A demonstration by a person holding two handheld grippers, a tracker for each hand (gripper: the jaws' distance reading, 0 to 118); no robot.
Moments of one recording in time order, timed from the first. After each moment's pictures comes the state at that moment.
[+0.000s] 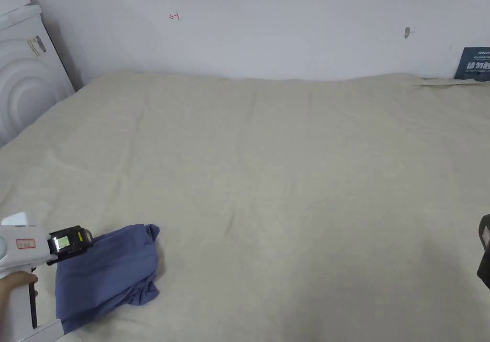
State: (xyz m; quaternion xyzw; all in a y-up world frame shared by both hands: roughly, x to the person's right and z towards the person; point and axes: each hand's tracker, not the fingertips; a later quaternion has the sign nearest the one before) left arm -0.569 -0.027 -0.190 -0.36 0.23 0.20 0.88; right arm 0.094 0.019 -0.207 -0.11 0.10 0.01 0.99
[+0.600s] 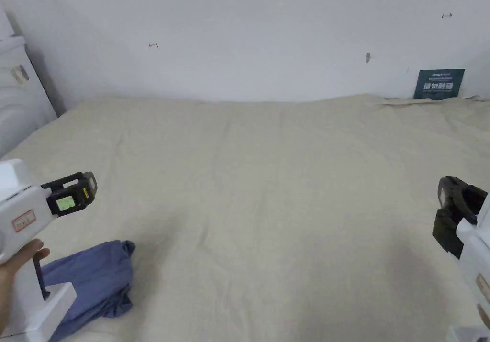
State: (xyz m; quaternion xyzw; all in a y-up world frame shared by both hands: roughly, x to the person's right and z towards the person) left arm -0.426 0.095 -0.169 -0.14 0.19 0.08 0.97; right arm 0.121 0.066 -0.201 -0.04 0.10 0.04 0.99
